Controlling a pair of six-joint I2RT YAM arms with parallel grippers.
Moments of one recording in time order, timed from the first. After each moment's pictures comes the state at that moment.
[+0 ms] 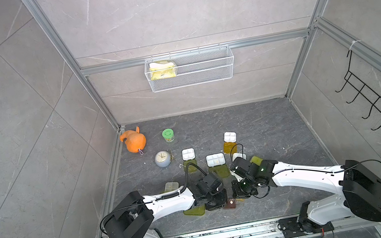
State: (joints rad) left arm -1.06 1.51 0.72 -0.26 0.31 -1.04; right arm 0.89 1.38 0.80 -0.61 -0.28 0.88
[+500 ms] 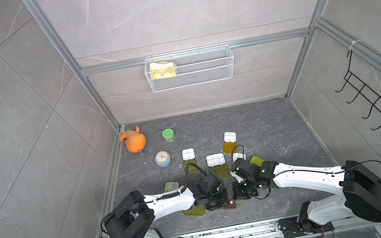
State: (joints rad) left arm -1.06 1.52 0.72 -0.25 0.32 -1.07; right arm 0.89 1.37 0.78 -0.58 -0.30 0.88
